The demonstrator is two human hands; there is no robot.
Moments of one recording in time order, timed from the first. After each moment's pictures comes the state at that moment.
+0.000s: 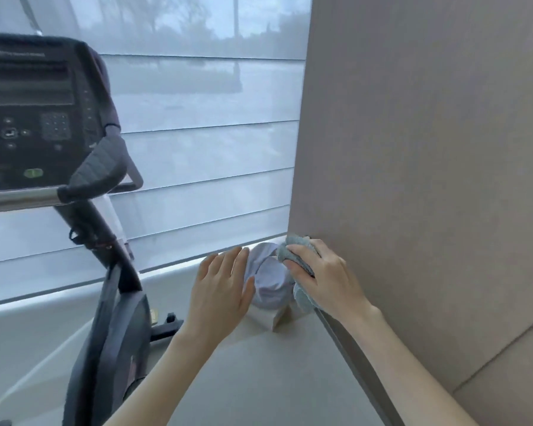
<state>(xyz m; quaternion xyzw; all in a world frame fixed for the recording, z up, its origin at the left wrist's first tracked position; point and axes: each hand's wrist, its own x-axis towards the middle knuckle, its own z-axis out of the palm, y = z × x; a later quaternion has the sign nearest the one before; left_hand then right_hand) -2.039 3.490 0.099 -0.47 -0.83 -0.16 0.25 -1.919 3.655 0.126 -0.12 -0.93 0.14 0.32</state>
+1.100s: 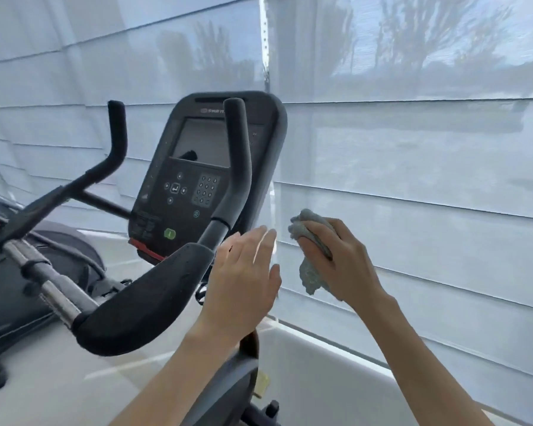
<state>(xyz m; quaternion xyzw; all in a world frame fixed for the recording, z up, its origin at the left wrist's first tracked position) -2.437 3.600 0.186 -0.13 -0.90 -0.01 0.43 -2.498 3.768 0.186 0.31 -0.80 0.38 0.34</state>
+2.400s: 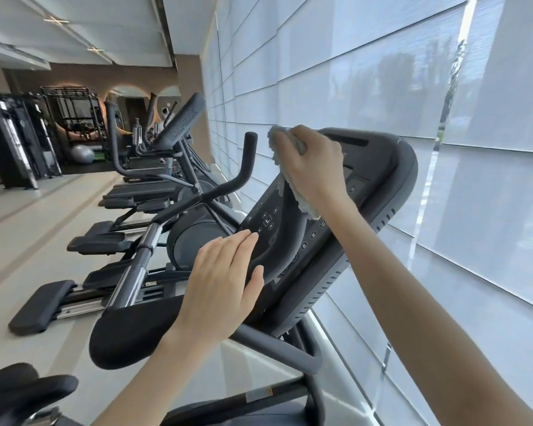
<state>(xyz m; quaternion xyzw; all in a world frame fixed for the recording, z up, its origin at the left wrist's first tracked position) -2.522 3.595 0.236 0.22 -0.88 0.12 0.40 -2.695 3.620 0.360 0.49 -0.63 0.57 0.20</state>
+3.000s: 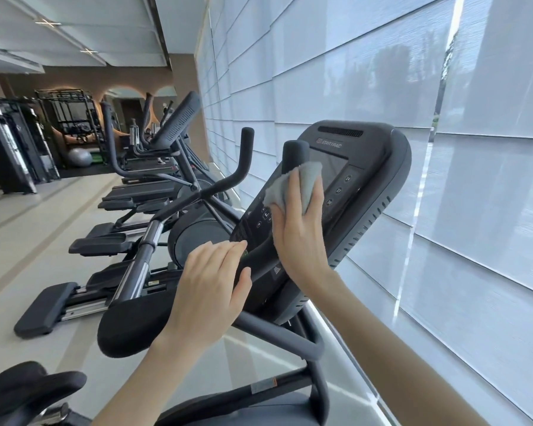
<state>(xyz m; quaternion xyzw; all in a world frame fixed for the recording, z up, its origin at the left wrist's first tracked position) -2.502 3.597 0.223 0.21 -0.88 0.11 0.40 -2.665 3.633 0.254 0.52 -0.60 0.52 0.30</state>
